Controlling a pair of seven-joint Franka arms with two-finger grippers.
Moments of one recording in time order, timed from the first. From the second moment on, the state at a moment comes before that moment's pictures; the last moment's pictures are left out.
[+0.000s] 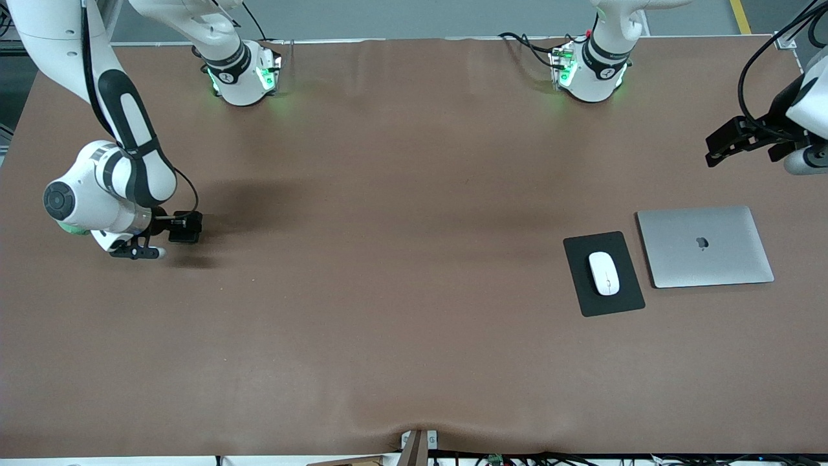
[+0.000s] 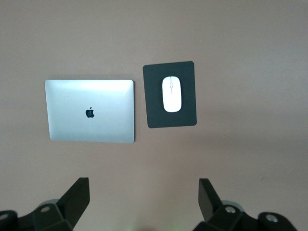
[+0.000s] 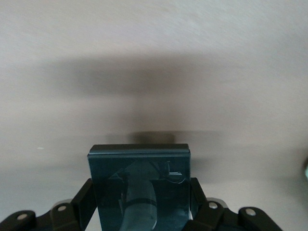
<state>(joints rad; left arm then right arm) 0.02 -0.01 -0.11 -1.50 0.05 1.49 -0.14 0.14 0.38 -0.35 -2.26 0.25 2.38 -0.33</state>
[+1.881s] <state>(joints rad) 0.03 -0.06 -0.10 -1.53 0.00 1.45 -0.14 0.08 0.41 -0.34 -1.47 0.25 1.81 -0.34</state>
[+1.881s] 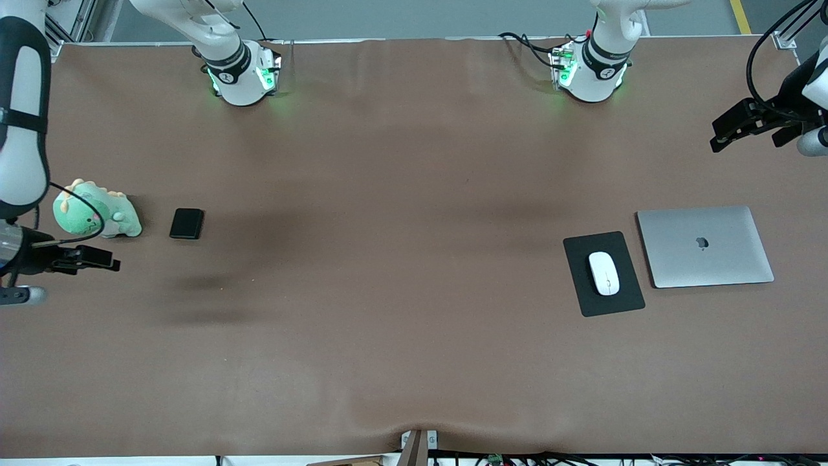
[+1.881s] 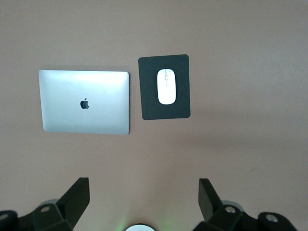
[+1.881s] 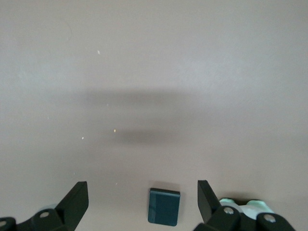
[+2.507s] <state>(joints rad) 0.04 -0.15 -0.10 -1.63 0.00 1.45 -0.14 0.02 0.36 -0.32 -1.29 0.21 1.54 -0.34</state>
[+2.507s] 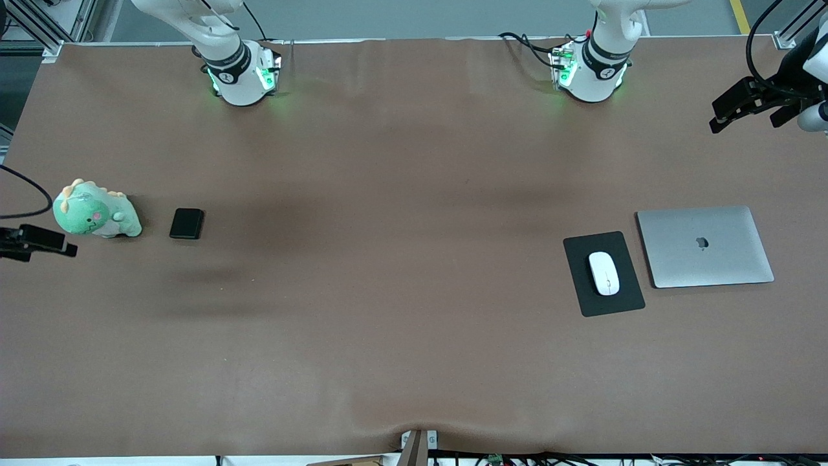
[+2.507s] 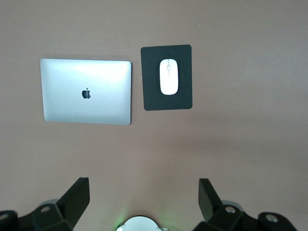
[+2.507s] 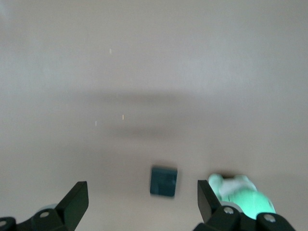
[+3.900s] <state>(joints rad) 0.04 -0.15 -0.10 -1.65 0.00 1.51 -0.14 0.02 0.00 -0.20 -1.45 0.07 1.33 -0.28</state>
